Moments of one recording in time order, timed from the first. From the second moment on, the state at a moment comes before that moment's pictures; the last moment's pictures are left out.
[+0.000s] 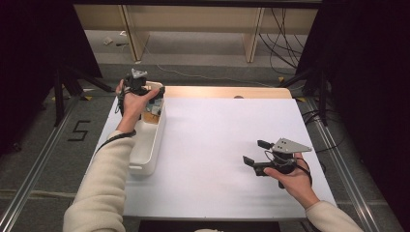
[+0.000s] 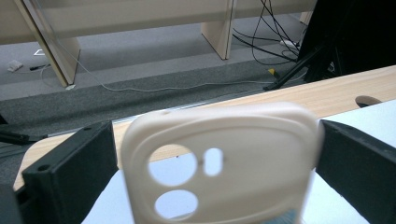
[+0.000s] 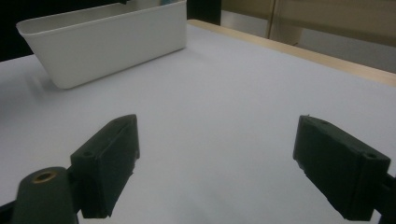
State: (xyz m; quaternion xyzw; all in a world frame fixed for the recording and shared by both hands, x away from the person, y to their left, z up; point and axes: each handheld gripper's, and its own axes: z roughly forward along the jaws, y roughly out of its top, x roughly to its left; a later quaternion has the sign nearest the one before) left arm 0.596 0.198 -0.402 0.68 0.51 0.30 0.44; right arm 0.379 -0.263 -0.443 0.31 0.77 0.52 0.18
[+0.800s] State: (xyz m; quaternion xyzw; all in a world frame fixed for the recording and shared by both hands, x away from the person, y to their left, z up) left arm 0.594 0.194 -0.379 0.67 0.49 0.33 0.45; right arm 0.379 -0.263 -0.443 0.31 0.77 0.52 0.19
